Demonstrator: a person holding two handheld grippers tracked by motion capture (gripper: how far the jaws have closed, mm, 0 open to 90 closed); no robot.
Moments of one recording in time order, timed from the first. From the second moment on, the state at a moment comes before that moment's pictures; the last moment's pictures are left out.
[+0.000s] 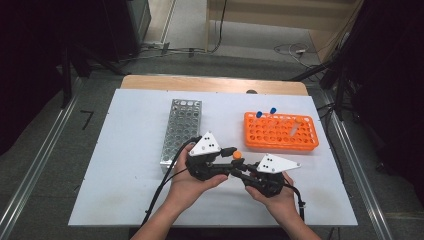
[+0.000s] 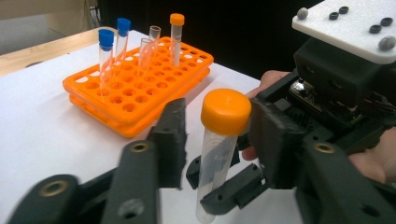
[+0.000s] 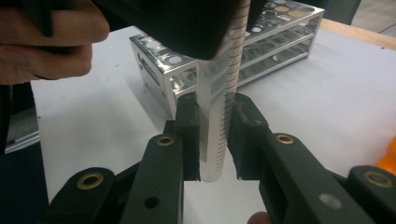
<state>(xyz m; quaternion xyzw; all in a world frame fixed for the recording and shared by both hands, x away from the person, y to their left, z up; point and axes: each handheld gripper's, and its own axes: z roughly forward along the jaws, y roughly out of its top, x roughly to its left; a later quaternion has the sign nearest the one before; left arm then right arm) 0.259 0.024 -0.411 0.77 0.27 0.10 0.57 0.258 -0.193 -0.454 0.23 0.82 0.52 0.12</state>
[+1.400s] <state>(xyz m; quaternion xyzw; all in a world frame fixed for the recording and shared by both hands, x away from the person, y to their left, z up) 0.293 0.068 -0.394 0.75 0.30 0.14 0.57 0.258 -0.287 -0.450 0.31 0.78 0.53 0.13</state>
